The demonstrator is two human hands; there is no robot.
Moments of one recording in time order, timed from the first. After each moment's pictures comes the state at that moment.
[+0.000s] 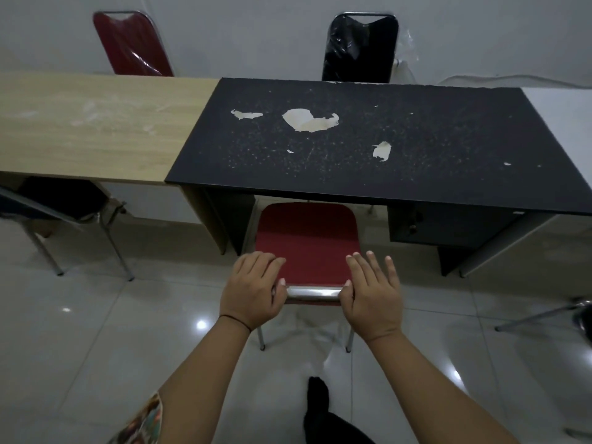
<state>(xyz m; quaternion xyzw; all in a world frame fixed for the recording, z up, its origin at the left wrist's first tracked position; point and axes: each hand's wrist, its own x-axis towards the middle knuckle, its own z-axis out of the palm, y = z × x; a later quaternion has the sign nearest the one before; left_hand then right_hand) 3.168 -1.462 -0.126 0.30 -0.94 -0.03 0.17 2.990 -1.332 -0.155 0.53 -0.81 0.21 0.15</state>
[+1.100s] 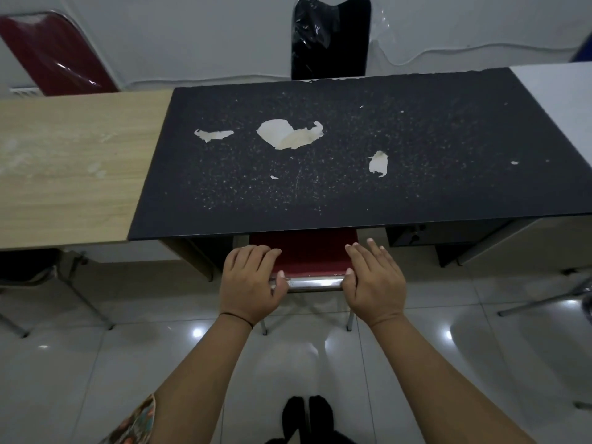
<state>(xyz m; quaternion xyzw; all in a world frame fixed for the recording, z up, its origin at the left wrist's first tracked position) 3.091 -1.620 -0.129 0.29 -0.94 -0.04 0.15 2.927 -1.471 -0.150 0.46 -0.85 0.21 0.11</state>
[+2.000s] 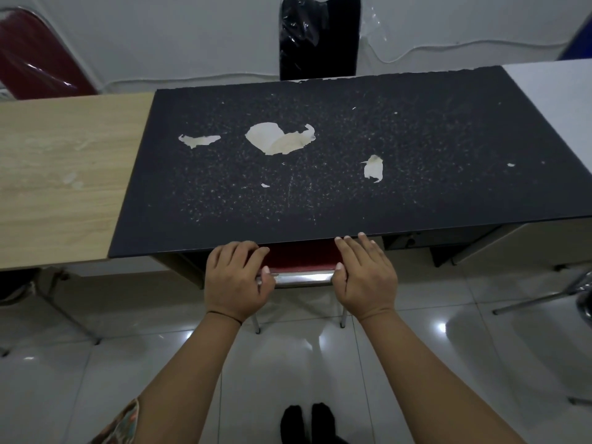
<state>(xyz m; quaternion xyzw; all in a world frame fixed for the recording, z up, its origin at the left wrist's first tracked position) 3.069 -1.661 -0.135 0.27 -0.94 0.02 0.22 2.907 -1.510 -0.155 0.46 -0.85 0.22 0.16</state>
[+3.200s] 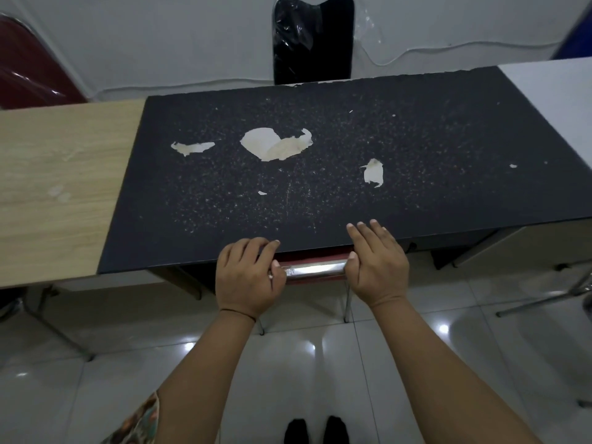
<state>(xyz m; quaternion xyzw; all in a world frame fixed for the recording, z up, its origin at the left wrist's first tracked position) 3.036 -1.675 -0.149 0.27 -0.93 0.03 0.25 2.869 -1.527 -0.164 0.45 -0.86 0.20 0.17</state>
